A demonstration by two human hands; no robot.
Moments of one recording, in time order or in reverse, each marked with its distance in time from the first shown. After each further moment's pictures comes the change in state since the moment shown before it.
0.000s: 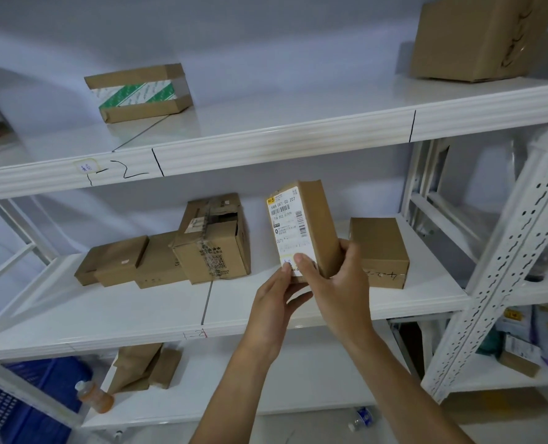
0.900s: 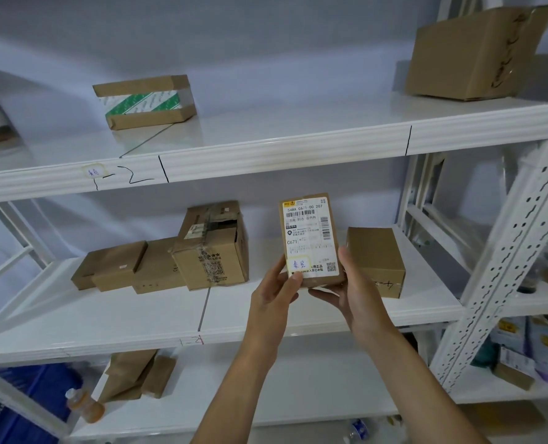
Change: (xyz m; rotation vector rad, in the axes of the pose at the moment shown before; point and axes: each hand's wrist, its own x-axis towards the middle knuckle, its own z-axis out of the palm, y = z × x) left_hand -0.008 0.009 0.006 0.196 0.074 0.180; right_hand 0.018 0.005 -0.025 0.519 -0.282 0.375
